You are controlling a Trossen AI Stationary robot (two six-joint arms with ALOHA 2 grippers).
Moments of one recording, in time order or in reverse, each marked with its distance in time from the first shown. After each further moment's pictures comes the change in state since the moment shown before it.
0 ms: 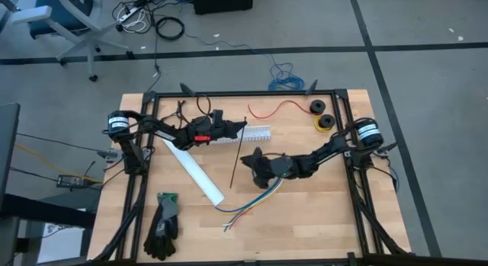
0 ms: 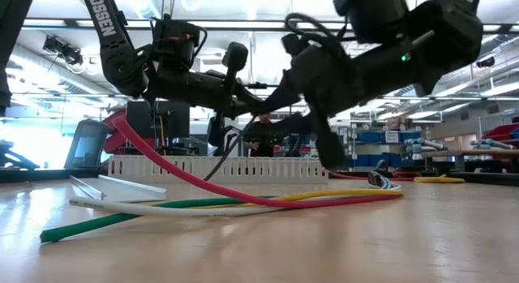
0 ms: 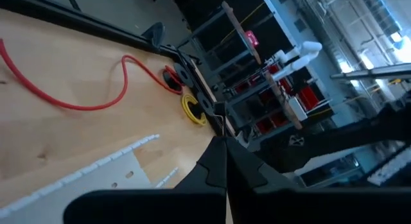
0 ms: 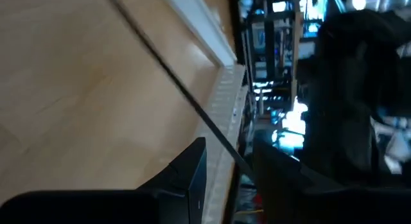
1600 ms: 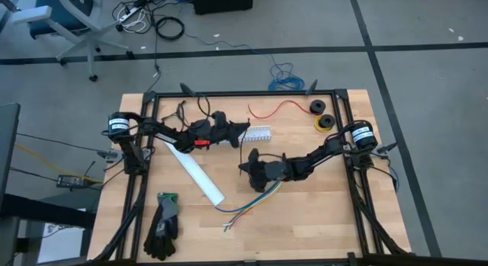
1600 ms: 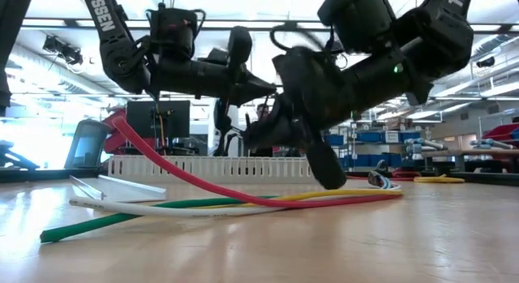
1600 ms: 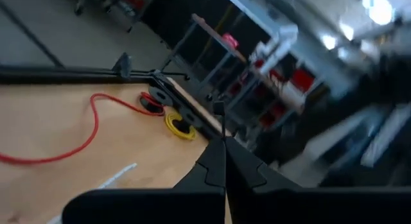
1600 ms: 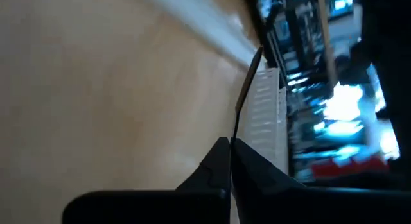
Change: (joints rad) left arm -0.073 0.001 0.024 0.072 -0.029 0.345; right arm 0.007 0.043 0.057 -0.084 -0.062 0.393
